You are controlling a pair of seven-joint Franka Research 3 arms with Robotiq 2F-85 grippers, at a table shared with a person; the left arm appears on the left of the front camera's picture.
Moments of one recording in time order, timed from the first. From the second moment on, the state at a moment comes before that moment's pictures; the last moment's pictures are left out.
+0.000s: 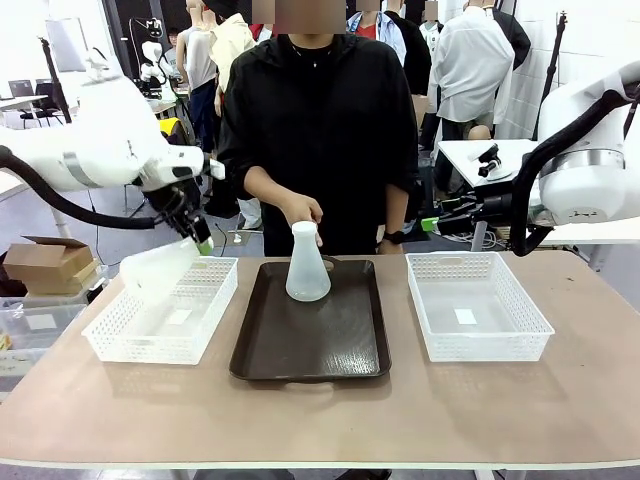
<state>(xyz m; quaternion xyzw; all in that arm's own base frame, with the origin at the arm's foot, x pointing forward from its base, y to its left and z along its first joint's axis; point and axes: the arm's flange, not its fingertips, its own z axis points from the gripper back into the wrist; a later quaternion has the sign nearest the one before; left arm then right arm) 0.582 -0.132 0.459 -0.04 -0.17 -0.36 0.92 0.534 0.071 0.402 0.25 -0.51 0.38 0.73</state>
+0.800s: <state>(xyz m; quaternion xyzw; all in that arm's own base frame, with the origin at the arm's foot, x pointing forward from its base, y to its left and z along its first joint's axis) 0.514 -0.145 0.527 -0.31 -0.46 -0.63 0.55 0.534 0.071 0.402 0.24 -0.51 0.38 0.73</state>
